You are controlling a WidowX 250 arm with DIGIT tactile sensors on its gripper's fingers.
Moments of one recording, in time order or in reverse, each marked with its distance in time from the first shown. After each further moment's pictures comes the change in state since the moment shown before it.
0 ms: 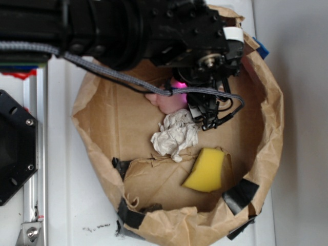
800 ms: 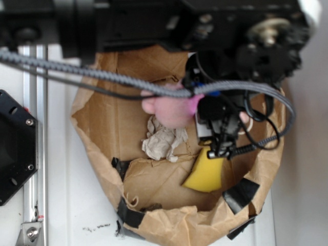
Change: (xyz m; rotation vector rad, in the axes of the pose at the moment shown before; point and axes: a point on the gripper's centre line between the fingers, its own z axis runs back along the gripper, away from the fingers) arm 0.002 -0.045 0.118 -0.055 0.049 -0.269
